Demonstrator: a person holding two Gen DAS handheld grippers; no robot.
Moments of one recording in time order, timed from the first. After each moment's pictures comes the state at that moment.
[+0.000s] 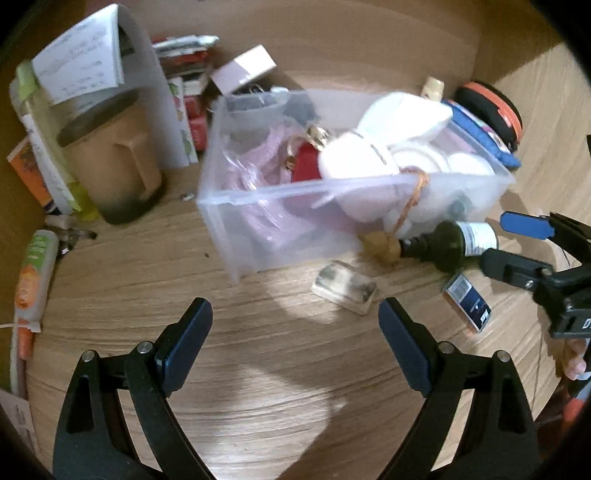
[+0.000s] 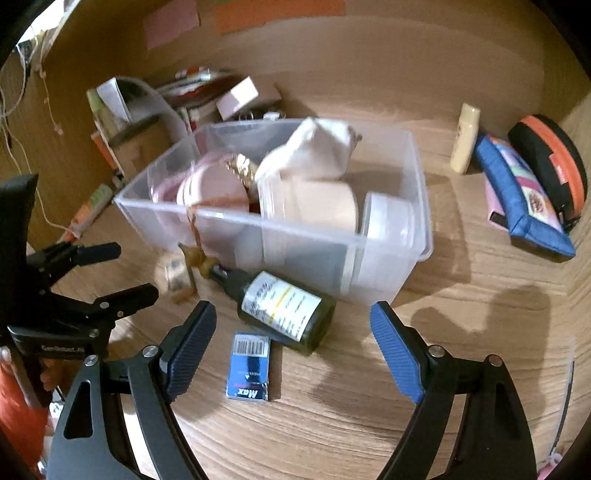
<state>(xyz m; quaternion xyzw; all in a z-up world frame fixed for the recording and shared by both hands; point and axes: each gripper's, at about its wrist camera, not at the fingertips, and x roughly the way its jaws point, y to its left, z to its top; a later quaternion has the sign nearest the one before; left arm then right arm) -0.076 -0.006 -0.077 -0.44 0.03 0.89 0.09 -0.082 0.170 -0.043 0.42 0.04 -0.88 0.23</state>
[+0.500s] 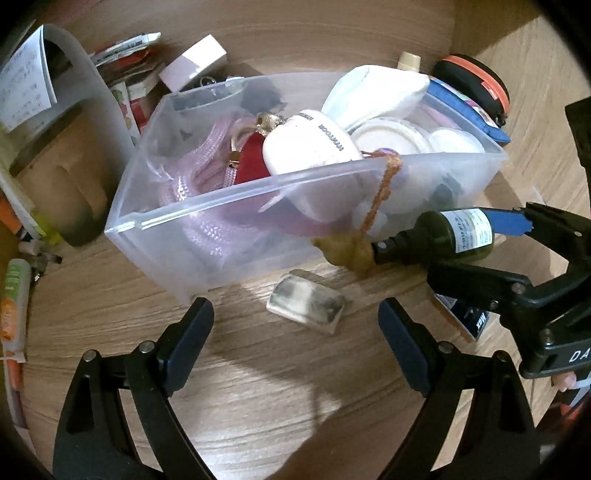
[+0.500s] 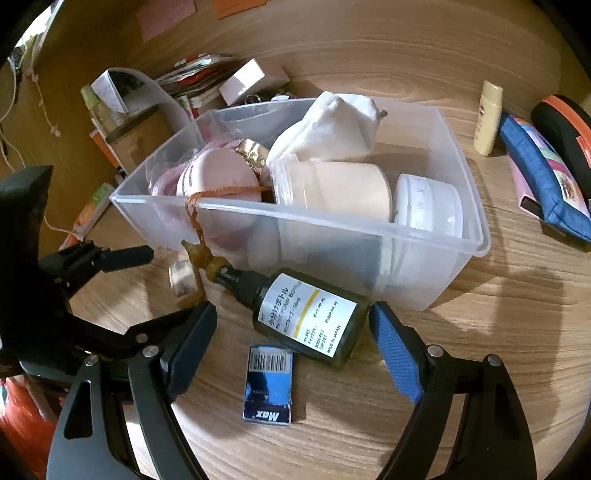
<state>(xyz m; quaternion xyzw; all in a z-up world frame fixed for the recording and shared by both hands) -0.096 0.022 -0.092 -0.46 0.06 0.88 0.13 -0.092 0.158 -0.059 0.44 0.02 -0.86 0.25</state>
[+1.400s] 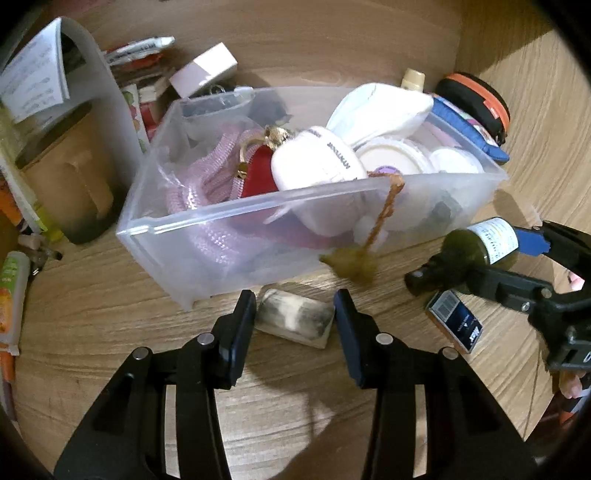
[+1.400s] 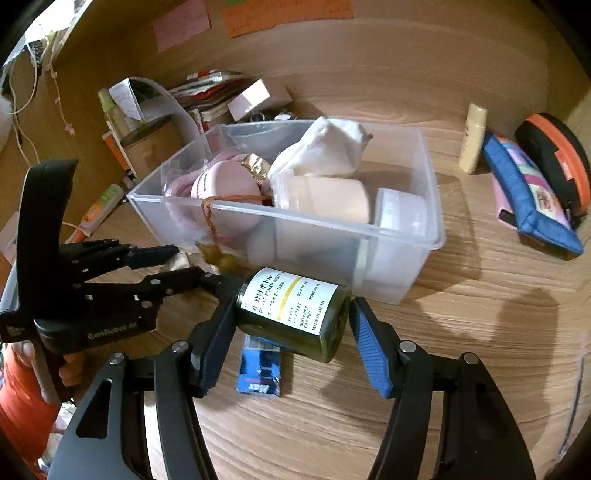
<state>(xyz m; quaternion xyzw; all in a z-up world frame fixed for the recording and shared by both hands) -0.089 0.016 -0.084 -0.43 0.04 0.89 0.12 -0.069 0.174 -0.040 0.40 0.03 -0.88 0.24</state>
